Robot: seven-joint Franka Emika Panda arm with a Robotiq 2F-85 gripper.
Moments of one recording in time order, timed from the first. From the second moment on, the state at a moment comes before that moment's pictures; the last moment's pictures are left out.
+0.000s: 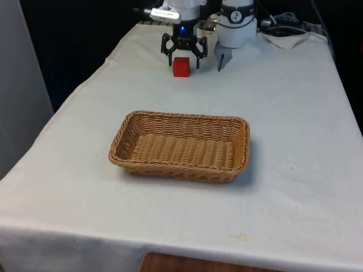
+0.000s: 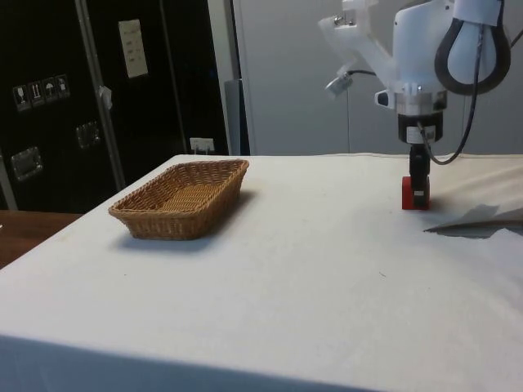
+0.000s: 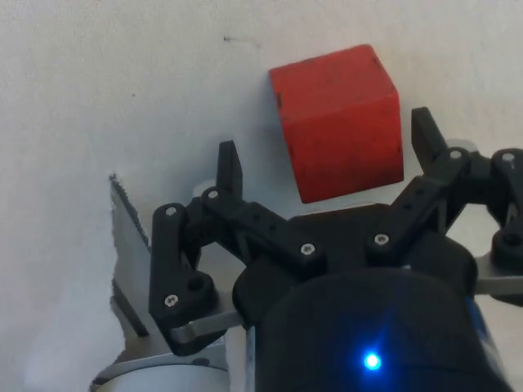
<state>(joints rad) 0.16 0.03 -0.81 -3.01 -0.51 3.05 -0.14</state>
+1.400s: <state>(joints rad) 0.17 0.10 -0.77 -2.98 -0.51 3.05 -0.07</state>
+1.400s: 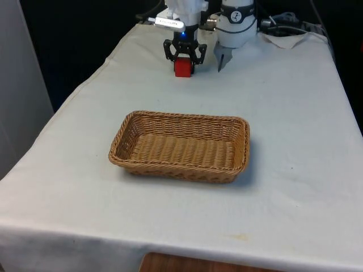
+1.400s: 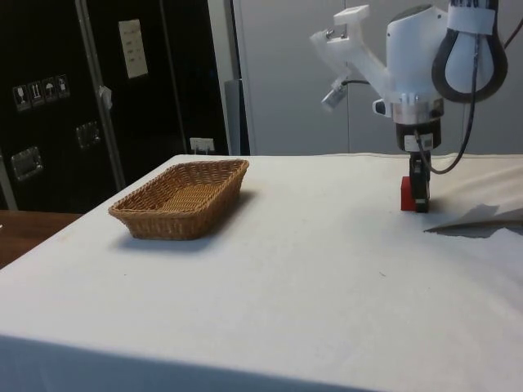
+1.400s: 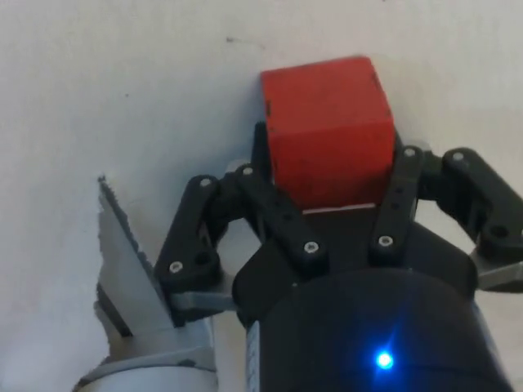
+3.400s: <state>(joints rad) 0.18 -0.32 -0.71 -2.86 -0.51 2.58 -0.13</state>
